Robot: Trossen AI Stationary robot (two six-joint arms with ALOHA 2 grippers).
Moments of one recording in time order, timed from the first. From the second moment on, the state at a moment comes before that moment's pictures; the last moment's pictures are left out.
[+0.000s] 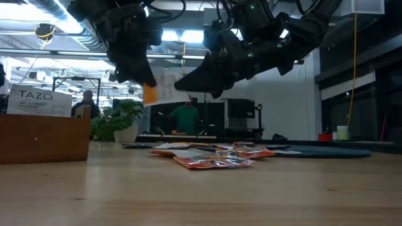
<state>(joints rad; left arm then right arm) 0.02 1.32 0.82 -0.37 0.03 -0.42 -0.02 1.85 0.92 0.57 -0.18 0.04</state>
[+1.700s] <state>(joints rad) -0.05 1.30 0.34 1.06 -0.19 -0.43 -0.04 1.75 0.86 0.87 -0.20 0.20</state>
